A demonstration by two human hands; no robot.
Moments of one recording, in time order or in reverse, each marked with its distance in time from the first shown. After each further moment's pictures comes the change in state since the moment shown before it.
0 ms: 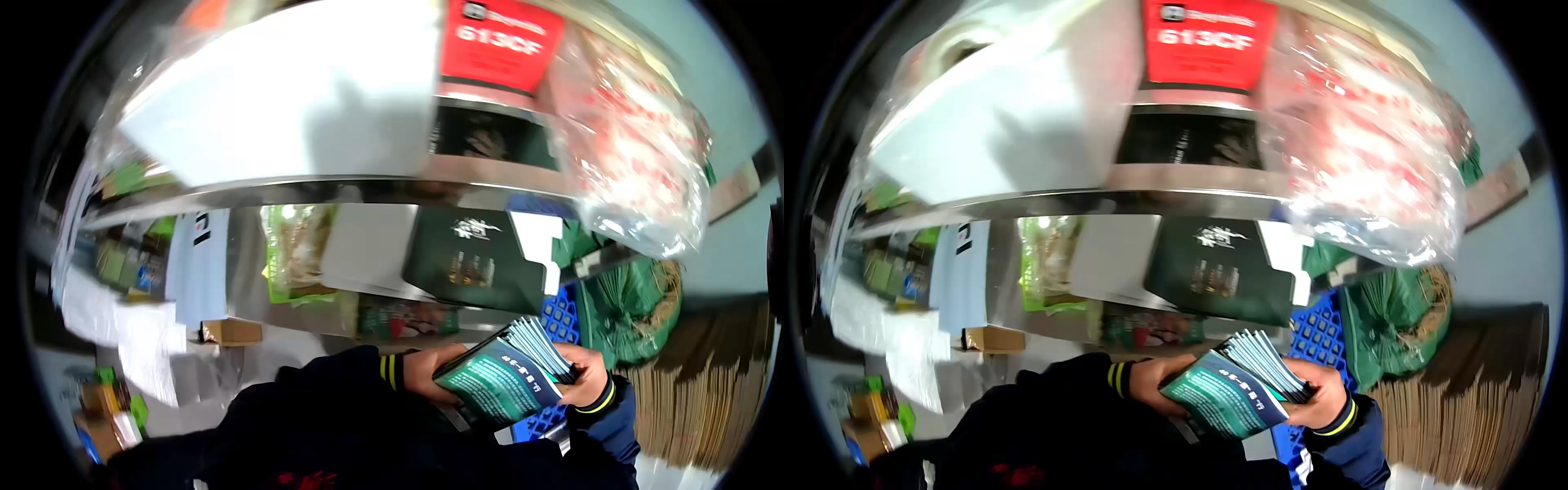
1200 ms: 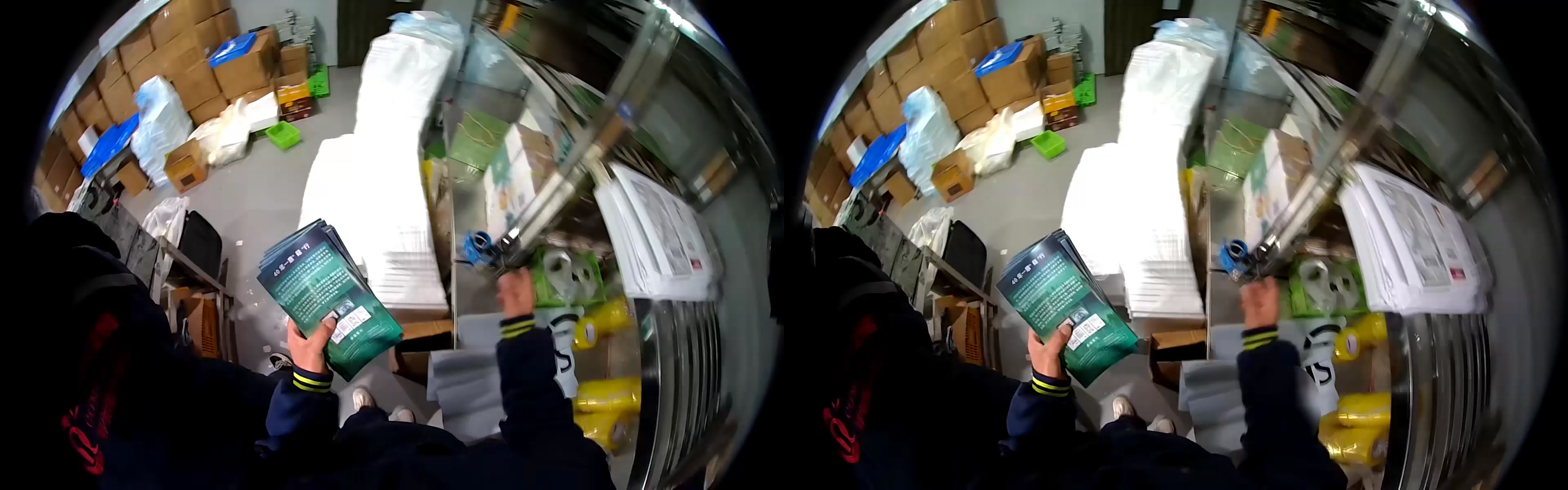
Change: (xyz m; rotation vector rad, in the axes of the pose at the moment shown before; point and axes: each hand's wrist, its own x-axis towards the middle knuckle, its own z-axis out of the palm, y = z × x) left_hand -0.643 0.064 0.066 -0.217 2.743 1.275; right_hand 0.453 -0.079 0.777 0.169 -0.721 -0.276
